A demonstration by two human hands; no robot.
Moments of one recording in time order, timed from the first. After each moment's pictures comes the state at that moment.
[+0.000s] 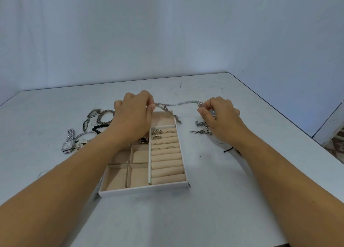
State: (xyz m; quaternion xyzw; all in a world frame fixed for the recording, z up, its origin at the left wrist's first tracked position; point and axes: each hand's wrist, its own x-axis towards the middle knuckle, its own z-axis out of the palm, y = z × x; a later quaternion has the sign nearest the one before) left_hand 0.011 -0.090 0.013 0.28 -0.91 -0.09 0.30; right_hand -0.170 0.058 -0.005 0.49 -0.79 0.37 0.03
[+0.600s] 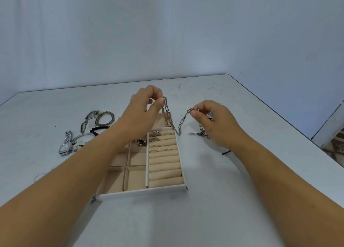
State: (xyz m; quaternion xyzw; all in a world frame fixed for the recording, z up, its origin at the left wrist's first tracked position) left_hand -0.001 -0.081 0.020 0.20 -0.86 -0.32 0.33; right_hand -0.162 0.059 -0.002 0.52 -0.71 0.47 -0.06
